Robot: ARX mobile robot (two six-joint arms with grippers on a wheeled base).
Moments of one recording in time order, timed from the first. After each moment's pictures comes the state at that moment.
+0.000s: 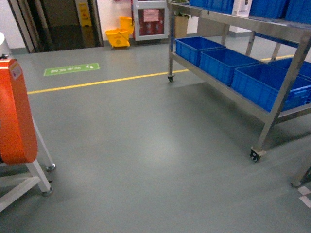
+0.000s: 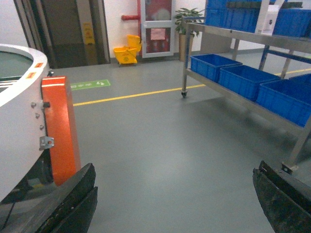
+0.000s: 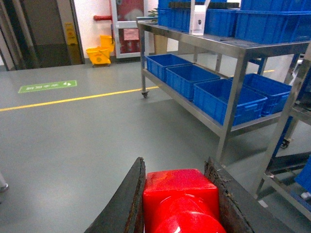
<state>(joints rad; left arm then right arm) 0.00 0.01 0.02 0.00 0.00 0.00 0.00 0.00 0.01 0.00 0.00 0.01</state>
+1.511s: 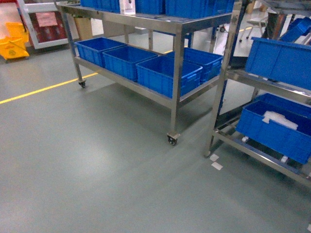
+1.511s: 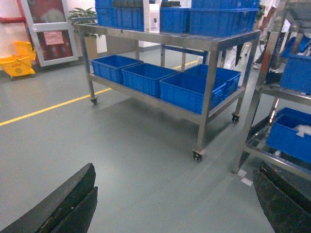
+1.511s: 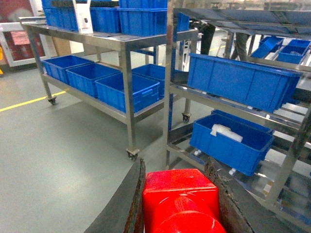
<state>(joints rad) 0.00 0.01 0.02 0.00 0.00 0.00 0.00 0.00 0.01 -0.01 0.00 0.01</state>
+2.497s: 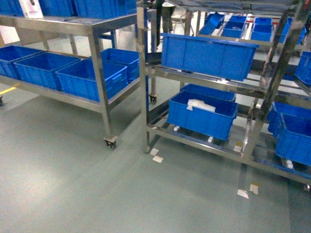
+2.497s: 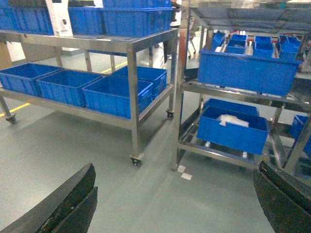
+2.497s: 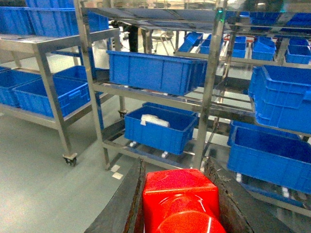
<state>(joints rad) 0.00 0.01 0.02 0.00 0.00 0.00 0.00 0.00 0.01 0.00 0.00 0.01</state>
